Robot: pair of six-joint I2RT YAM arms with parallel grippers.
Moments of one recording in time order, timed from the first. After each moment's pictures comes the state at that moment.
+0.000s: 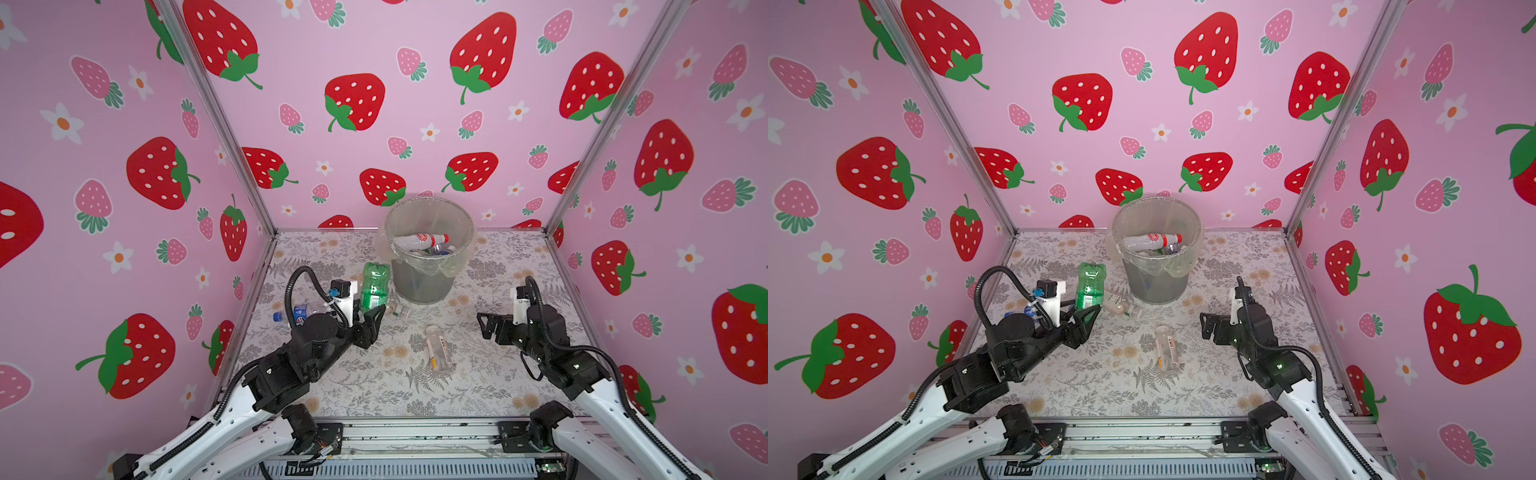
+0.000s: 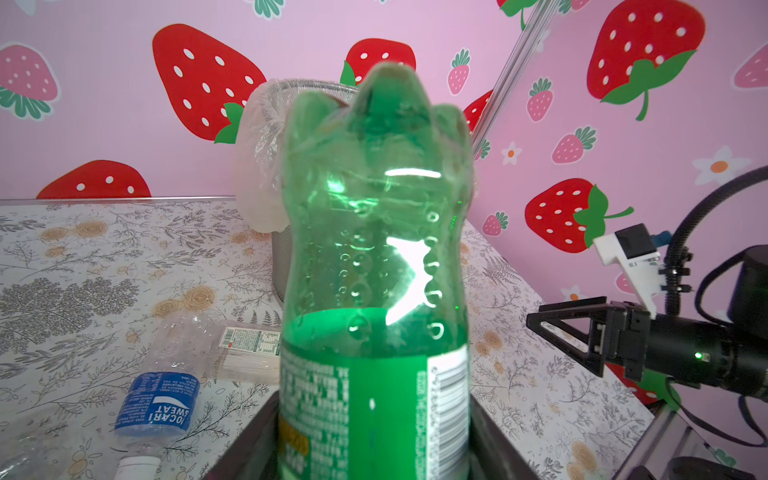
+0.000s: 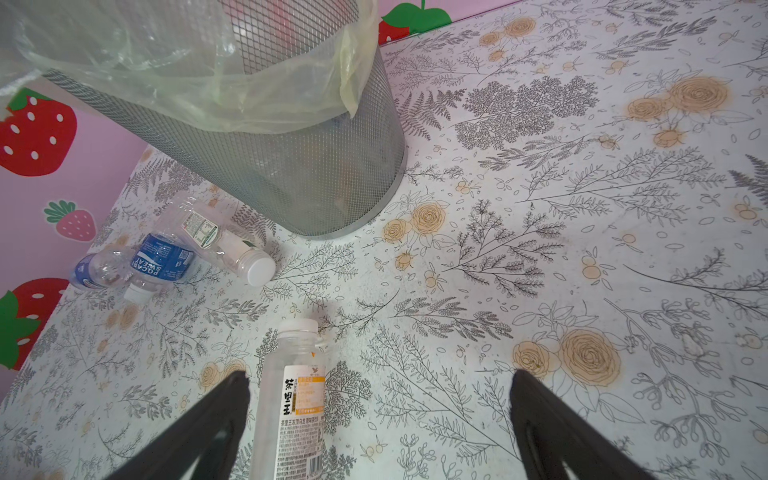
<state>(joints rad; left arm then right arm) -0.86 0.74 0.85 -0.39 -0.29 -0.36 0.52 0.69 0.59 -0.45 0.03 0.43</state>
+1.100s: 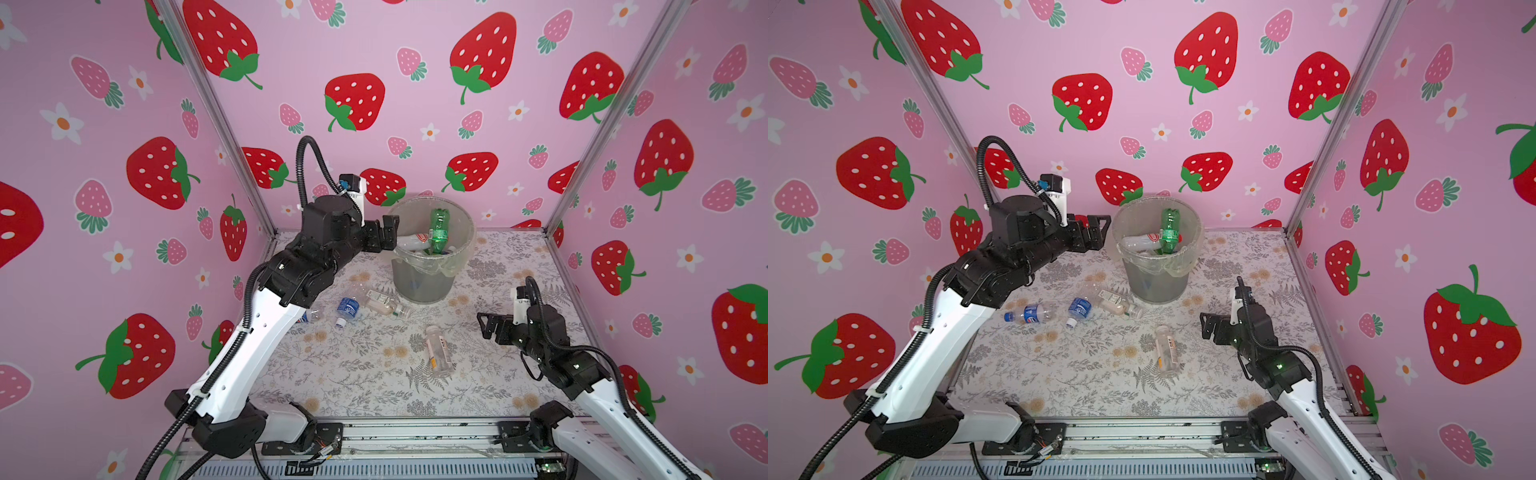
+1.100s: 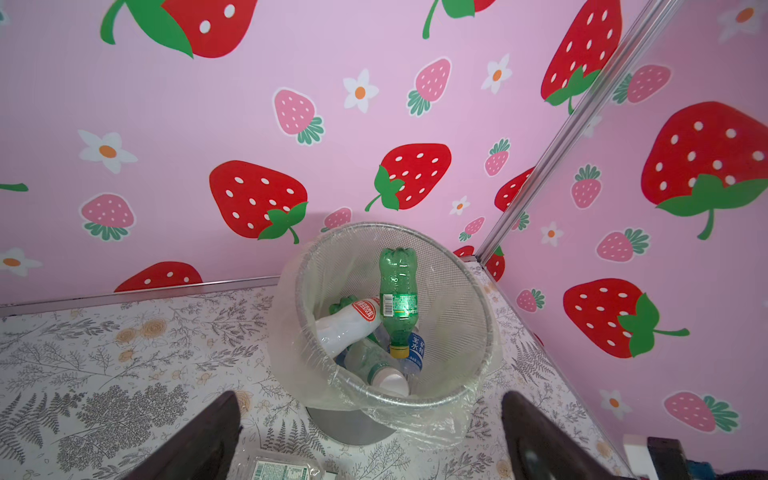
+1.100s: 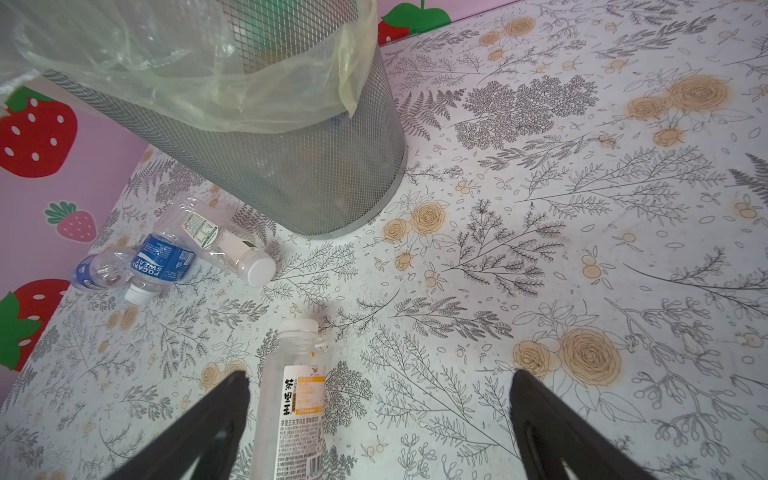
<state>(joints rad) -0.58 1.34 1.75 -0.70 -0.14 -0.29 0.52 0.70 0.59 -0.45 0.02 0.44</state>
